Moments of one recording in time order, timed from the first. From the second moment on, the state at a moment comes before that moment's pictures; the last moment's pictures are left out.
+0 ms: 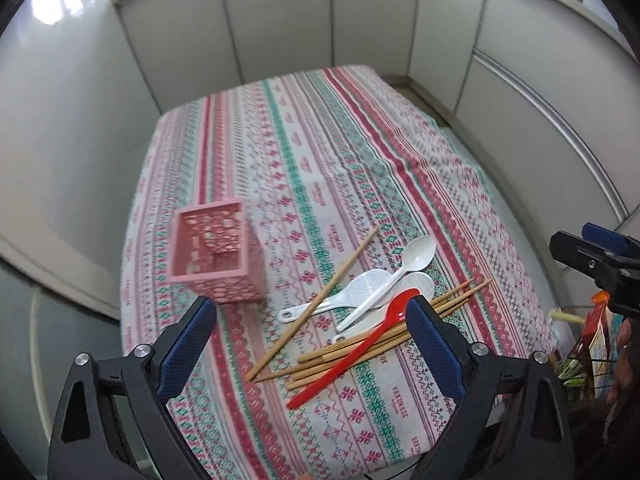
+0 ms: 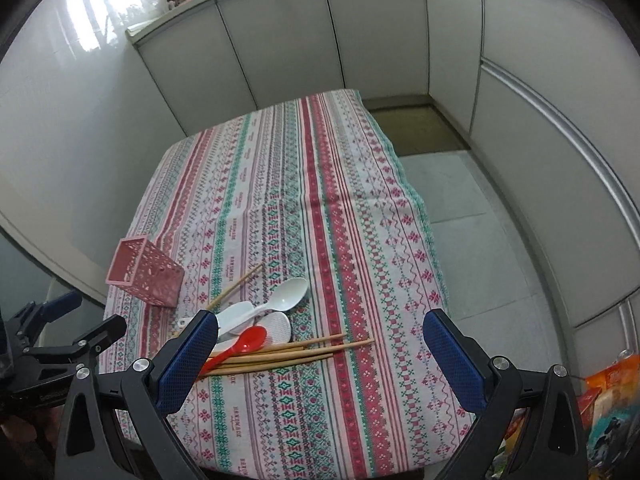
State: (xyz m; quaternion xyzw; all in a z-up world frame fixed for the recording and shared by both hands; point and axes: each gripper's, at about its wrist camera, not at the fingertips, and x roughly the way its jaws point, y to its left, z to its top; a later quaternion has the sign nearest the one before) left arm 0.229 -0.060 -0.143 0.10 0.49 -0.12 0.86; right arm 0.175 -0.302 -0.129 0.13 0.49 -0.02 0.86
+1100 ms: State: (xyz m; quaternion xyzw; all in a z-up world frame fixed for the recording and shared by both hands) left arm 0.348 -0.132 -0.274 0.13 0.57 -0.16 0.79; right arm 0.208 -0.375 -0.273 0.35 0.64 -0.03 0.68
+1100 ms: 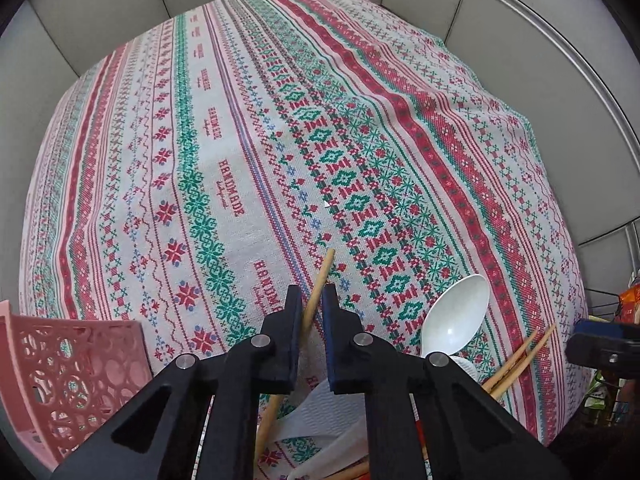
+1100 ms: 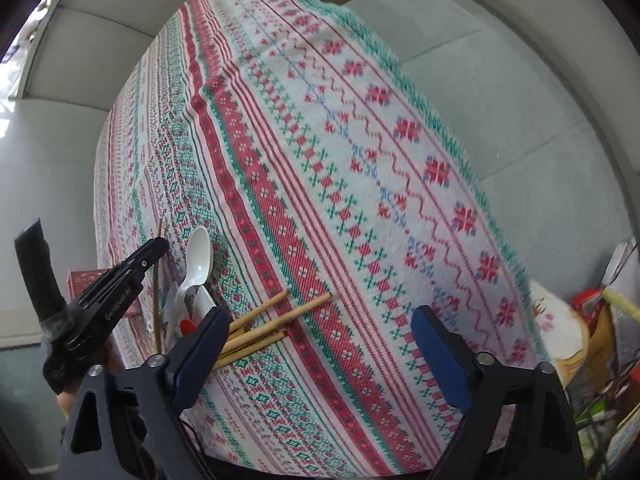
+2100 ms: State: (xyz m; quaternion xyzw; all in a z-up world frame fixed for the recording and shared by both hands) left arm 0.268 -0.062 -0.165 0.08 0.47 -0.20 0.85; right arm 0.191 -0.365 -0.268 0.37 0.59 -0.21 0.68
